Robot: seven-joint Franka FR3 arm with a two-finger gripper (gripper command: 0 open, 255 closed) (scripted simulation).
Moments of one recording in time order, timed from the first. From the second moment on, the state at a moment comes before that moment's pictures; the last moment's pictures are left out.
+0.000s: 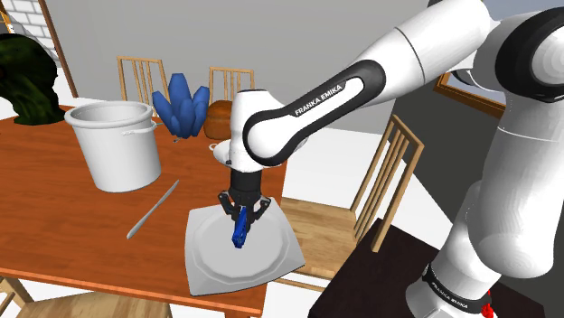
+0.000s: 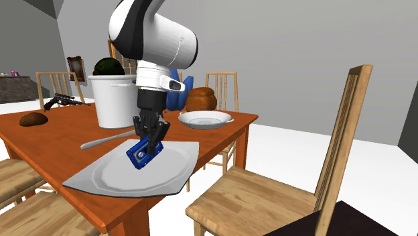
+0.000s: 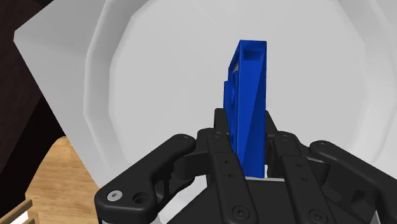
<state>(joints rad) 0.14 0.16 0.35 -2.13 0.20 2.25 1.38</state>
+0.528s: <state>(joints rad) 0.14 0.16 0.36 -2.13 0.20 2.25 1.38</state>
